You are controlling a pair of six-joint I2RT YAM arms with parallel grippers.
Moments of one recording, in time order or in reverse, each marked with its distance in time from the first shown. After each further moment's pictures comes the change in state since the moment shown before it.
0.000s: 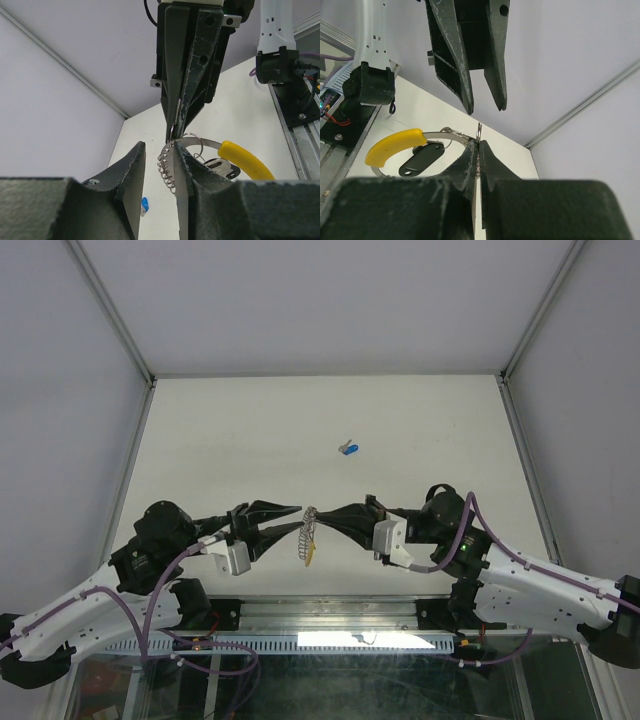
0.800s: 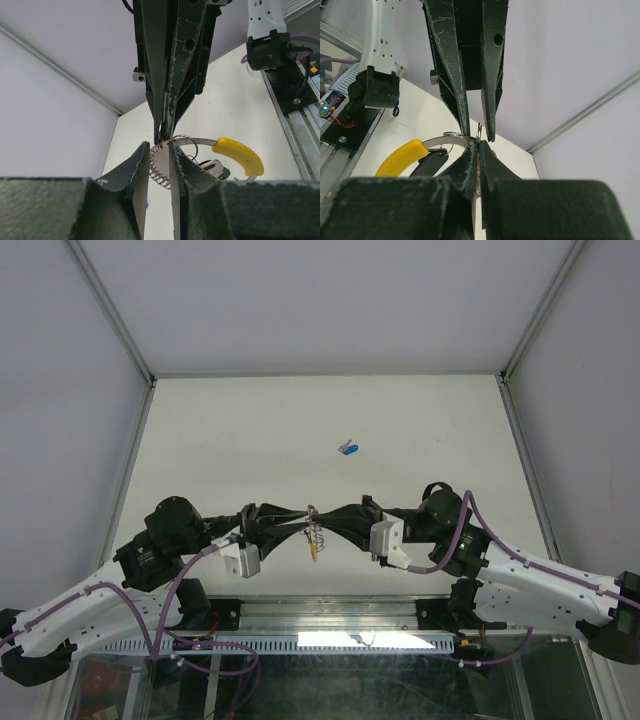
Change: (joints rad) left arm 0.000 0.056 0.011 -0.040 0.038 0.068; right arm 0.023 0.023 0.034 -0.024 -0.013 -0.012
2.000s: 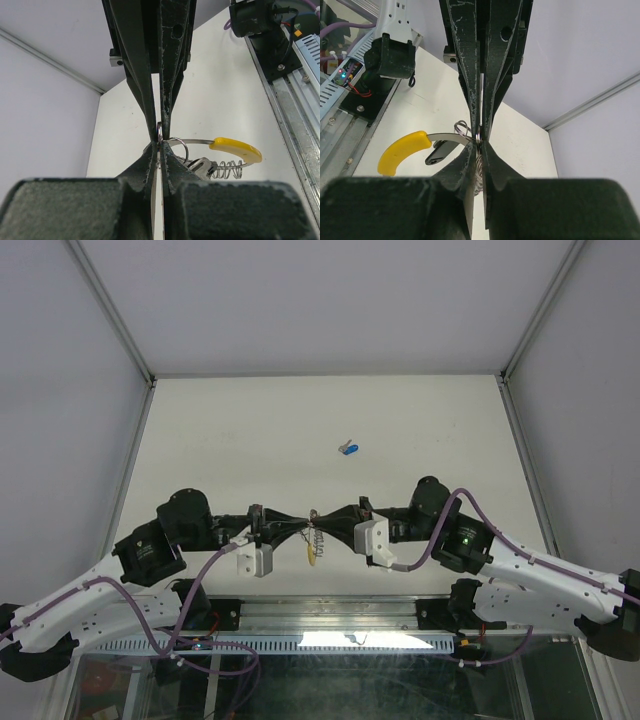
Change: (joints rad) left arm -0.001 0.060 0.089 -0.209 -0.013 0.081; right arm 0.013 0.025 0.102 -0.273 0.014 -0.083
